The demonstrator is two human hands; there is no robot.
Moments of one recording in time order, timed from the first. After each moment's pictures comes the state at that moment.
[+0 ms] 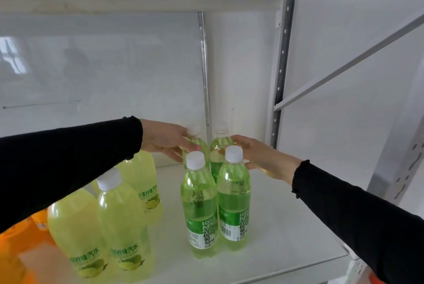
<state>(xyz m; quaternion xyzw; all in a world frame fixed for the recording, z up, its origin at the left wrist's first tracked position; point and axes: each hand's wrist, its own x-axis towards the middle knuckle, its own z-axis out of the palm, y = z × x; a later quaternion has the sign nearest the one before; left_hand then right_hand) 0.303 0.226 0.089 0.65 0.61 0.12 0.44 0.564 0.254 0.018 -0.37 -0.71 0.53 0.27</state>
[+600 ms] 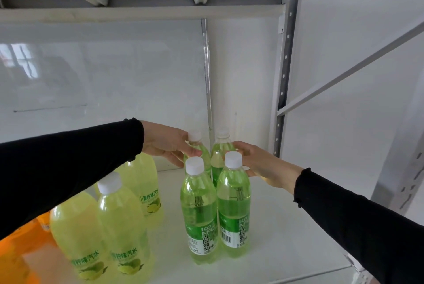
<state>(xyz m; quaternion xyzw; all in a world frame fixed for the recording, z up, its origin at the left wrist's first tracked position) 0.304 0.224 0.096 0.65 0.61 0.09 0.44 0.560 0.255 0.014 -0.38 -0.70 0.53 0.28</state>
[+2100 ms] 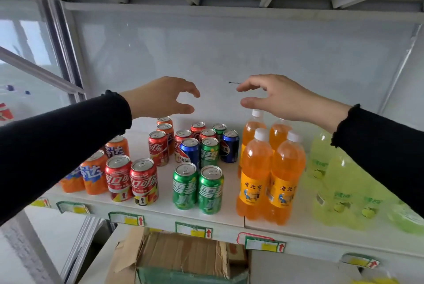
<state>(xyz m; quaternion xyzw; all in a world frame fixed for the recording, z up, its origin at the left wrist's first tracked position) -0.149 -0.133 0.149 0.70 0.70 0.15 -0.08 0.116 -0.020 0.162 -0.26 -0.94 0.06 0.23</state>
